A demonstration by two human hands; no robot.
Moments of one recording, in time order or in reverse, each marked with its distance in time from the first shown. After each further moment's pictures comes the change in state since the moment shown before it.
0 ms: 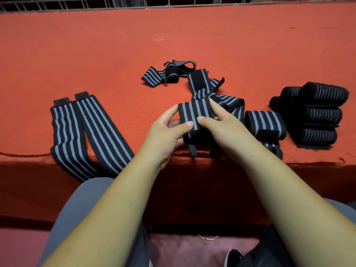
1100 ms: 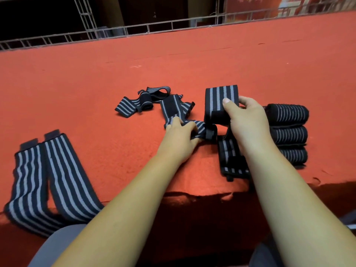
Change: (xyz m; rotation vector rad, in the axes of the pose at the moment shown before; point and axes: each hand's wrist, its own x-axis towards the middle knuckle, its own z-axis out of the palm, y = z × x) left_hand 0.128 -0.019 0.090 1.299 -0.053 0.302; right_hand 0.042 -0.008 -0.117 0.134 0.635 -0.013
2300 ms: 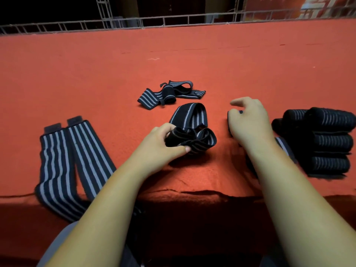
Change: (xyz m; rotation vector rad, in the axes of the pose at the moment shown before) left_hand -0.086 -0.089 -0.088 -0.486 -0.008 -0.159; right_hand -0.011 -0.001 0.074 -0.561 -0.062 -0.217
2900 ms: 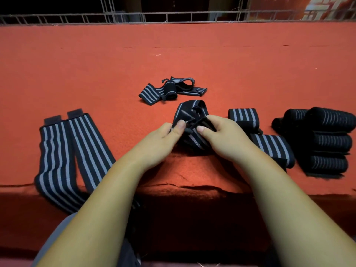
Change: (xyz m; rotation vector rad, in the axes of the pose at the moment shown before) left_hand 0.000 0.001 -0.003 0.017 -0.100 -0.133; right_hand -0.032 0.002 0.028 0.100 -0.436 -0.222
